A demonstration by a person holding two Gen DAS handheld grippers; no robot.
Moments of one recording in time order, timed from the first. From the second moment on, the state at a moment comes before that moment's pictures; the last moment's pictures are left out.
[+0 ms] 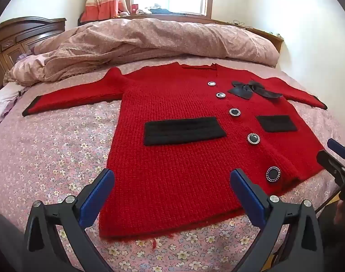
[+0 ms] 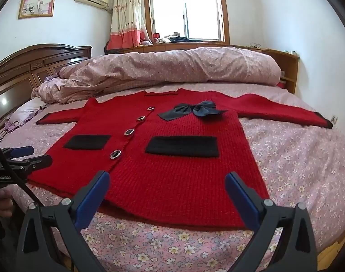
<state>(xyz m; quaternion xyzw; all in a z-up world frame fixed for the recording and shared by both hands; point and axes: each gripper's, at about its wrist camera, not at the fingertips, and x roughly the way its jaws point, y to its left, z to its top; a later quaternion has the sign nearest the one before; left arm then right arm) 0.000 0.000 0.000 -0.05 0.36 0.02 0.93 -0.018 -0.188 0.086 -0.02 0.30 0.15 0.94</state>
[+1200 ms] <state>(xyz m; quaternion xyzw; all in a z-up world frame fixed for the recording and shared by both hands) 0.003 -0.004 -0.003 -0.03 0.37 0.01 0.93 -0.013 -0.188 0.079 0.01 0.33 0.16 0.93</state>
